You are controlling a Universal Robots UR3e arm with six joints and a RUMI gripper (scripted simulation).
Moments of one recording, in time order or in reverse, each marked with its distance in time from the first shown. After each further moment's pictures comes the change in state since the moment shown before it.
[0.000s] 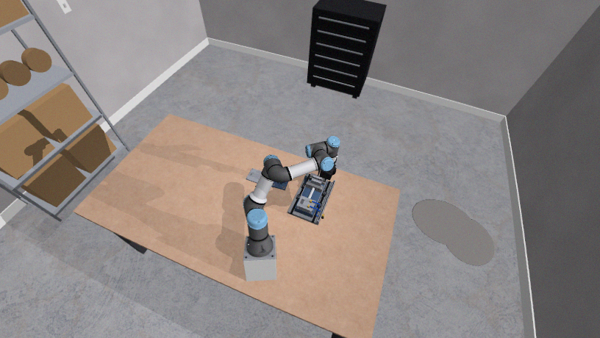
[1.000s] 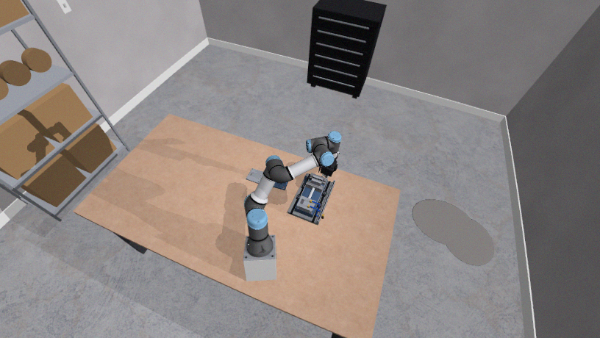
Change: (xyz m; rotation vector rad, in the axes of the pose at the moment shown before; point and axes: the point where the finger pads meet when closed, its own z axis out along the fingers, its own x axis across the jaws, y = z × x) arm 0.001 0.000 -0.033 0.001 0.001 0.000
